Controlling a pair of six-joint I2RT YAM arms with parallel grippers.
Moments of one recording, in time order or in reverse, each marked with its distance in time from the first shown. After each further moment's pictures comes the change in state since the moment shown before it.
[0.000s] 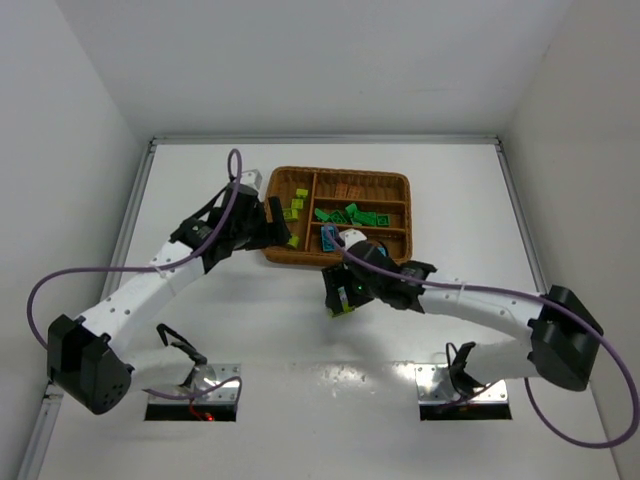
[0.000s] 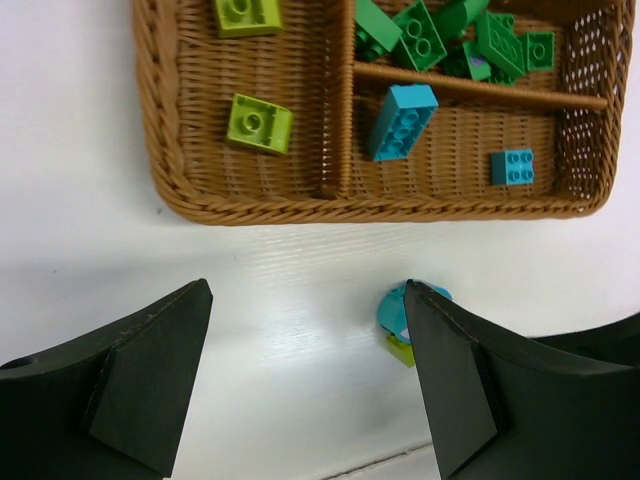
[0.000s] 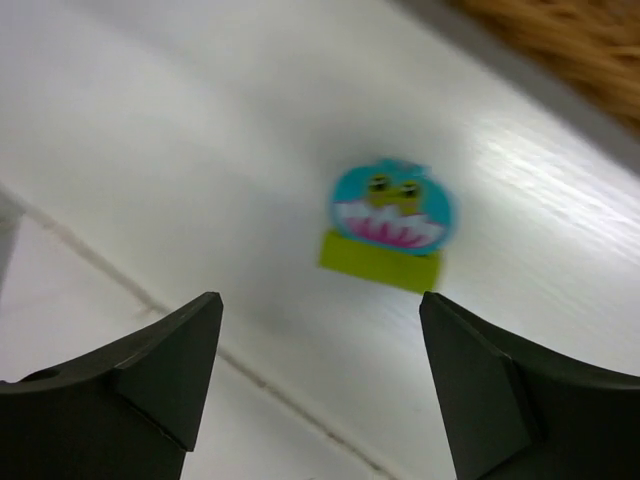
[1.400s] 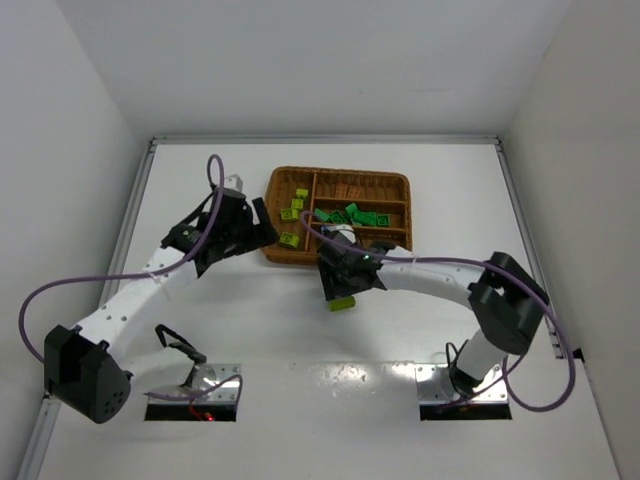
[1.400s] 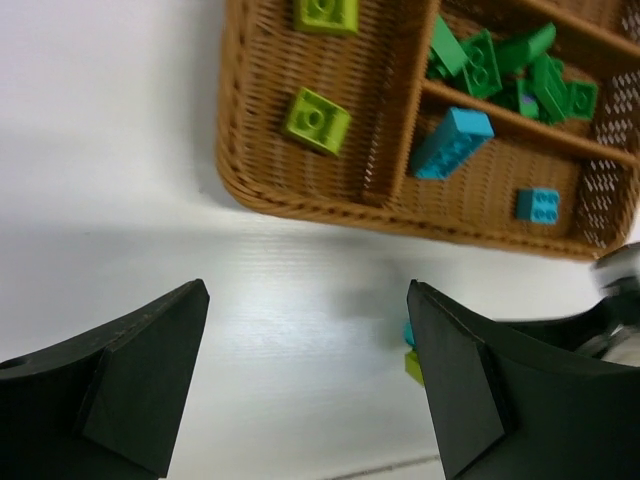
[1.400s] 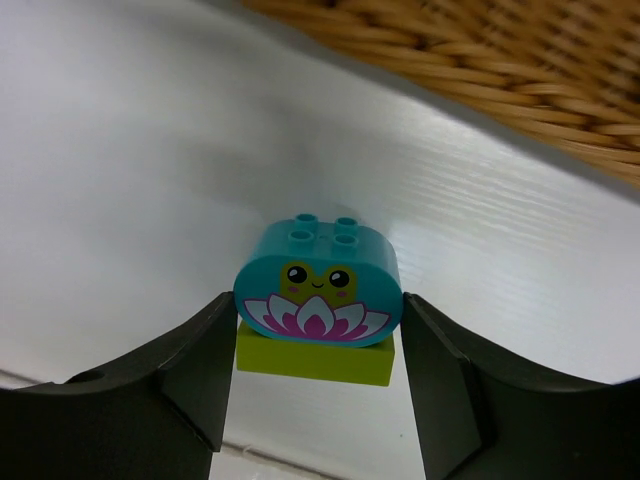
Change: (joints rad) left arm 0.084 -0.055 -0.063 -0.021 -0.039 -0.097; right arm -0.040 0.342 0.245 -0.197 0.164 0.093
